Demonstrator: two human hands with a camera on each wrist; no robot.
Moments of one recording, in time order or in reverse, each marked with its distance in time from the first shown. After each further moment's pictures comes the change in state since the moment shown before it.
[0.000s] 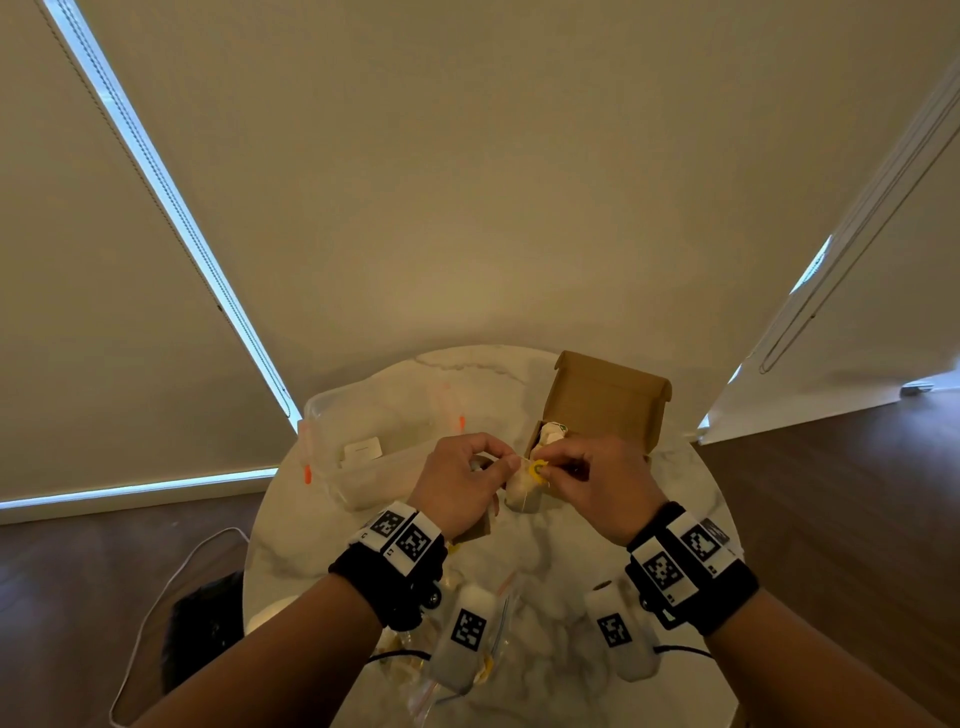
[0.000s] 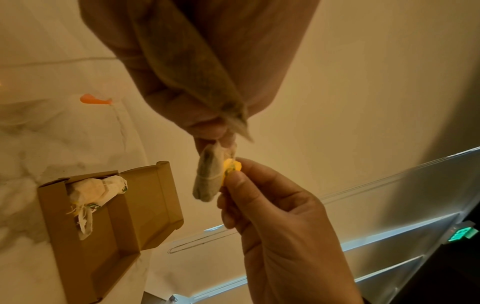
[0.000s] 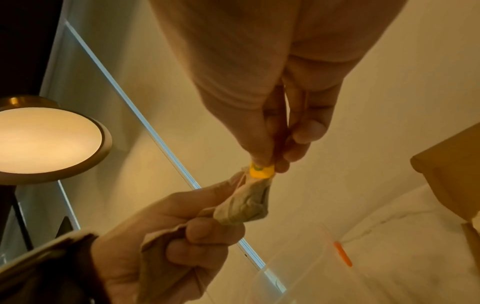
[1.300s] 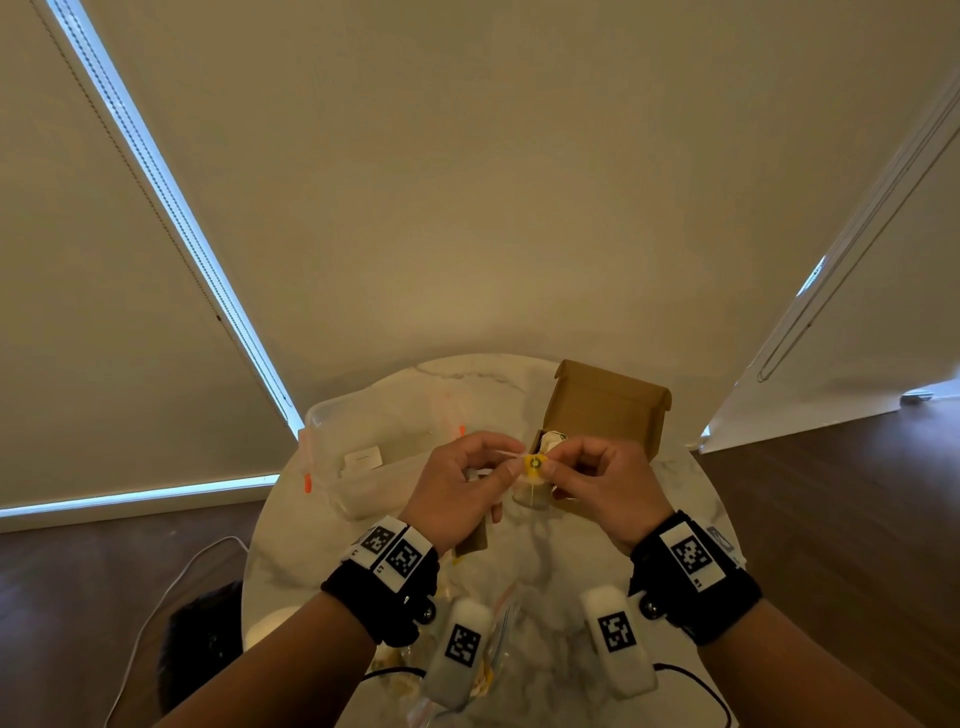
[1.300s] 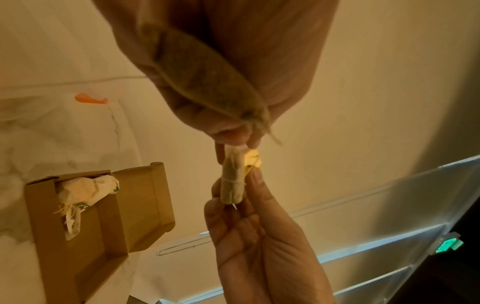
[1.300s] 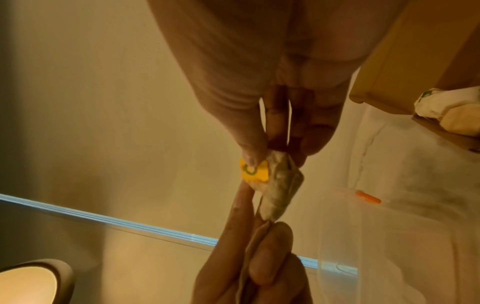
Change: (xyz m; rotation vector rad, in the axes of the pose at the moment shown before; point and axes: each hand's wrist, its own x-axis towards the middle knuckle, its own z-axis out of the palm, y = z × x) left_hand -0.013 0.012 -0.006 -0.183 -0.027 0.120; right_hand 0.000 0.000 0.003 0.656 0.078 0.285
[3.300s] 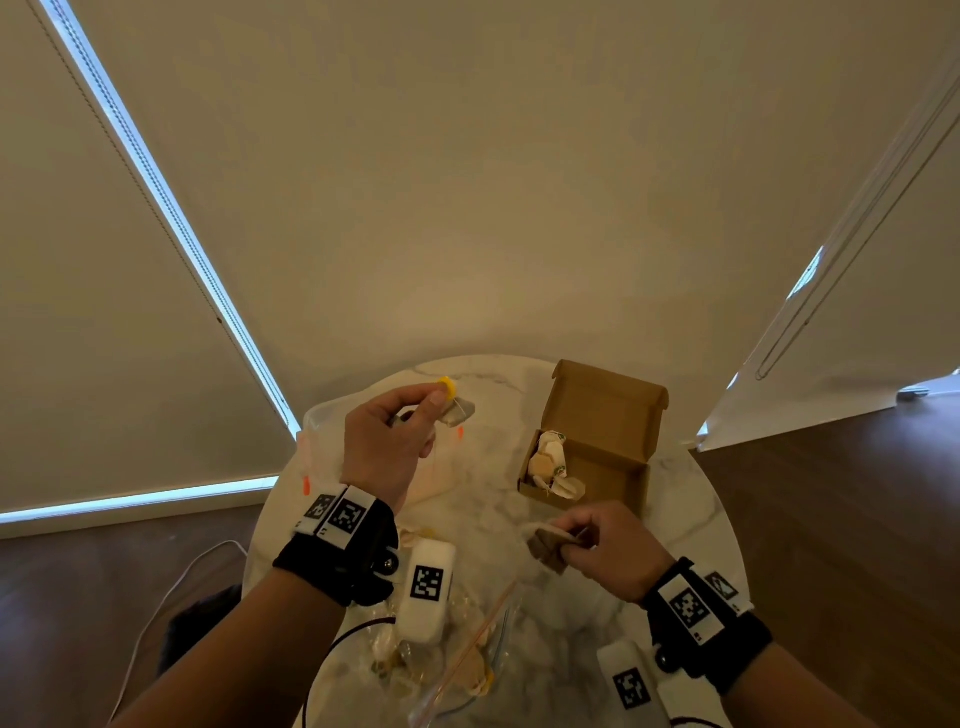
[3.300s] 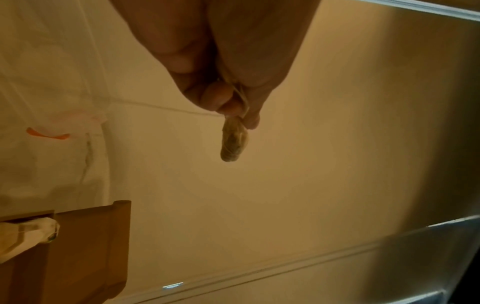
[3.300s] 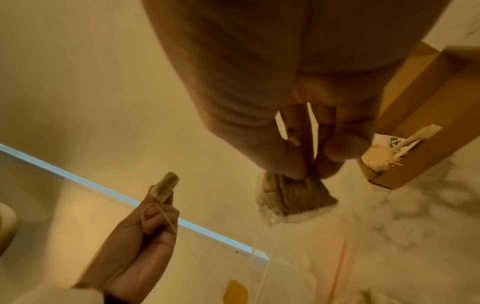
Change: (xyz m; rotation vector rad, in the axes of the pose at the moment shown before) left_hand 0.028 0.009 -0.042 -0.299 0.422 0.078; right_hand -0.023 0.047 -0.017 -0.521 -0.285 0.088
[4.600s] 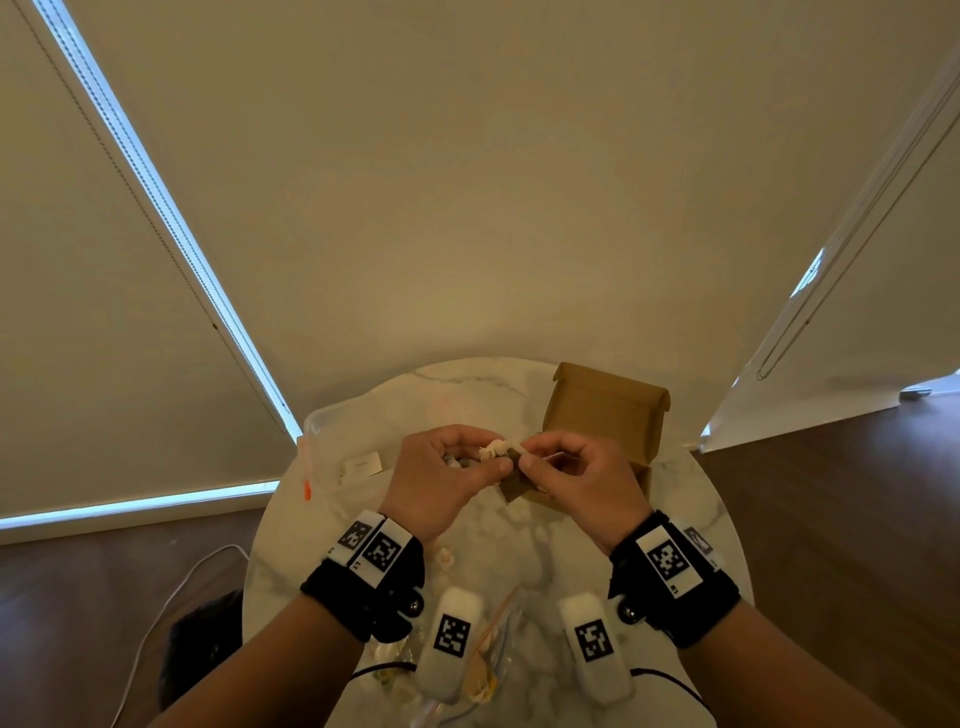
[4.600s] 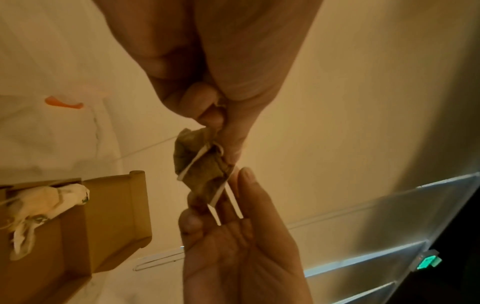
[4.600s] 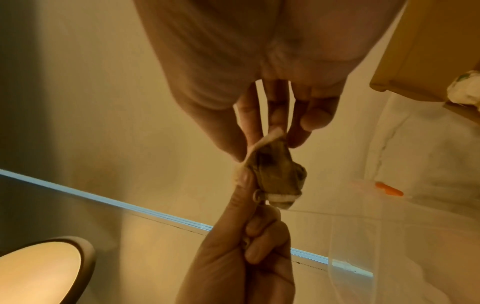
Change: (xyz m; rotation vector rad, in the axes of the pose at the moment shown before) left_hand -0.031 -0.005 0.018 0.242 -0.275 -0.041; right_hand 0.024 -0.064 -0.006 0.406 0.315 -0.173
